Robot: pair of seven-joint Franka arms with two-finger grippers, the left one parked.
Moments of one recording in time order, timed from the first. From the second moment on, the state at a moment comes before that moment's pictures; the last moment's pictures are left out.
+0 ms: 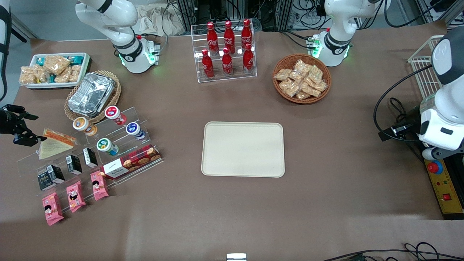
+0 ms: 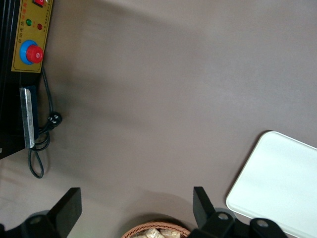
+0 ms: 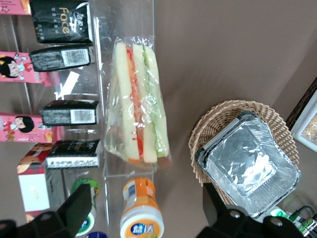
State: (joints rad) arm -0.13 0.16 -0.26 -1.79 0.05 1.72 0.70
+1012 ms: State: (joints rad) arm -0.13 0.19 -0.26 -1.88 0.05 1.90 0.70
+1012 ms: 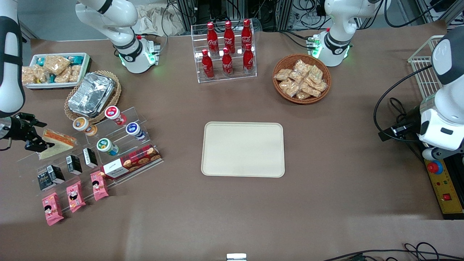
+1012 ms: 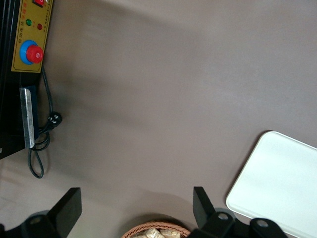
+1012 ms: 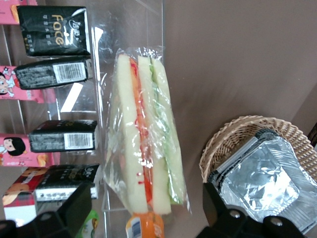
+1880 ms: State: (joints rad) arm -0.16 0.23 -0.26 -1.89 0.05 1.95 0.65
